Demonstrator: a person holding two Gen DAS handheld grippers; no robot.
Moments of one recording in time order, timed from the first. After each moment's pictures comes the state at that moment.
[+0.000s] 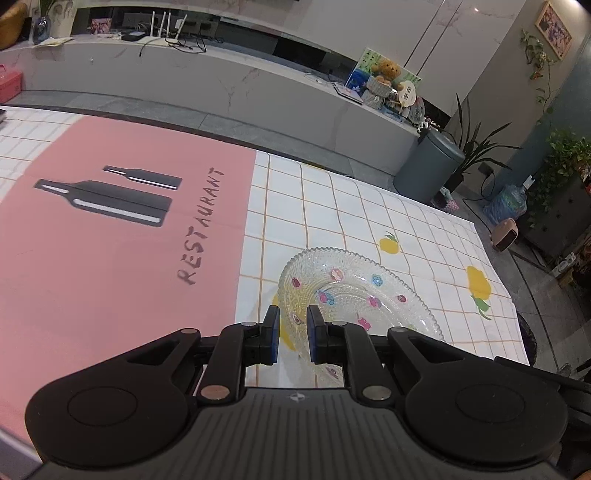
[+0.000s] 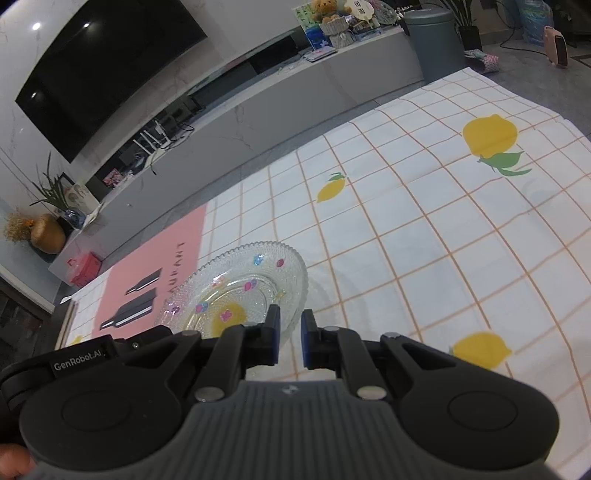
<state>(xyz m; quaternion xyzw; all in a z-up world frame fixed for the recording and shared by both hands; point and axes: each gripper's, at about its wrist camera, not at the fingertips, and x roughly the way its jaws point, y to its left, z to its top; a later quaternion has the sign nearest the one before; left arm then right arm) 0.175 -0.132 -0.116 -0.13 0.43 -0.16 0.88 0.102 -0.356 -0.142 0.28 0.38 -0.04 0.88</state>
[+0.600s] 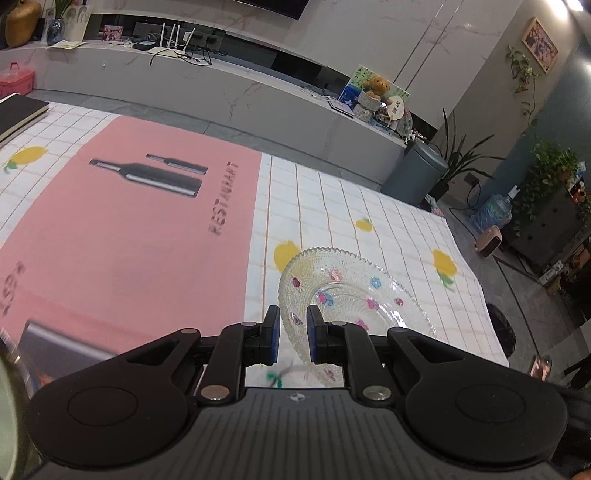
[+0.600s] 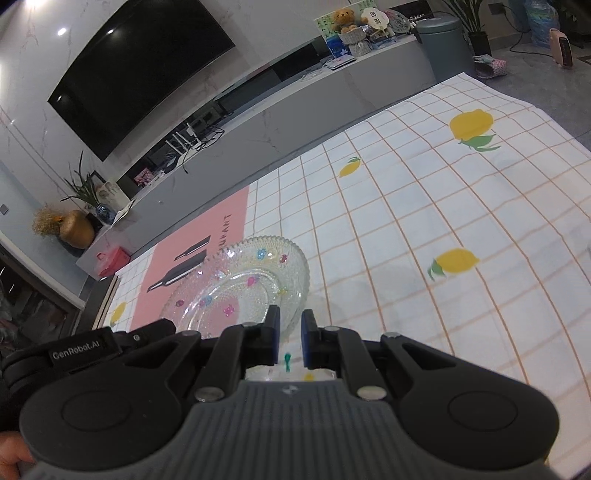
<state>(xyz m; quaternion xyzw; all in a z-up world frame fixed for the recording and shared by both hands) 0.083 -0.099 -0.087 -0.15 0.41 -0.16 0.88 -0.005 -0.330 -0.112 0.28 0.36 0.00 0.89</state>
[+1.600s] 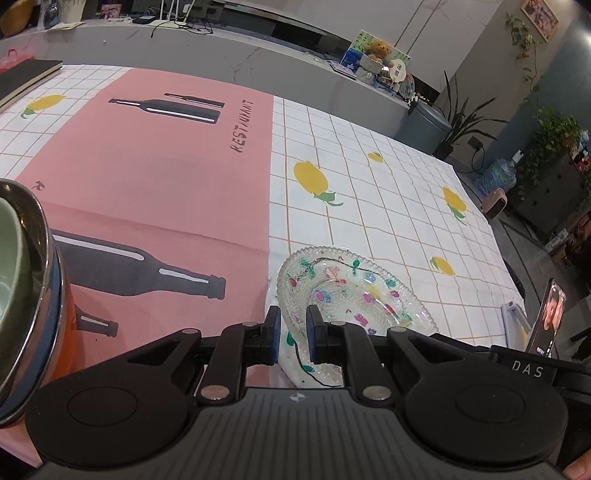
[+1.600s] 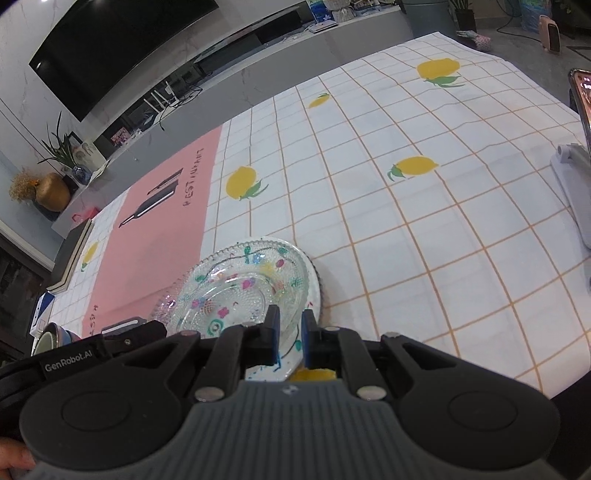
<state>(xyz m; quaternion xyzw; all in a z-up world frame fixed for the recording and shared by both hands) 0.031 -0.090 -0.133 -0.13 0.45 -0.17 0.87 -0.046 -0.311 -0.155 0.25 0.42 -0.03 0.87</state>
